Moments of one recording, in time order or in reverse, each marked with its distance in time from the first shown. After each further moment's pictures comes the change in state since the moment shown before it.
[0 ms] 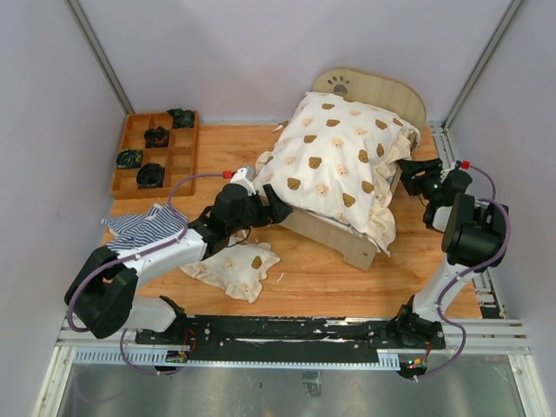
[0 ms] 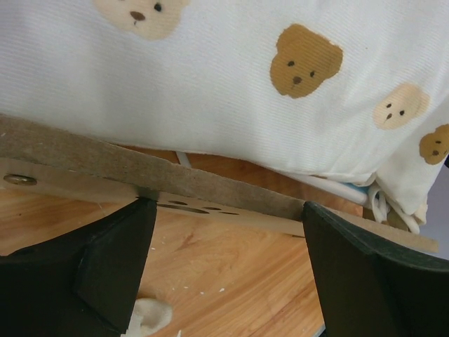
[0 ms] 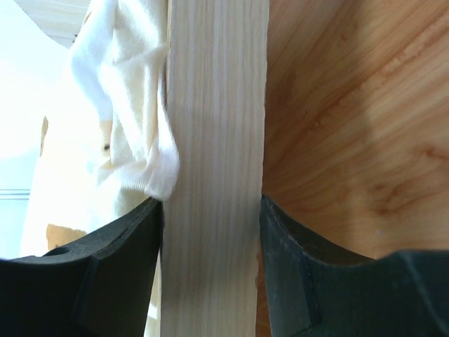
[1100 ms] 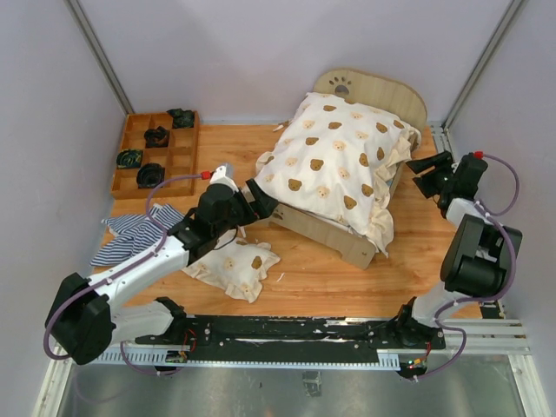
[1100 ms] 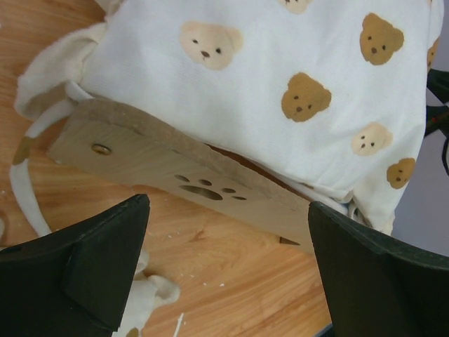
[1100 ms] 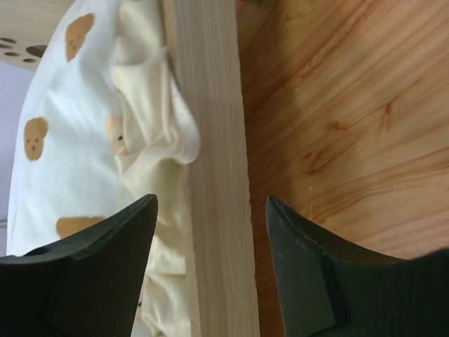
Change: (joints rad) left arm 0.037 -0.200 0.001 -0.186 -0.117 -0.046; right arm -0.018 -0.323 0.076 -0.671 0.177 -0.339
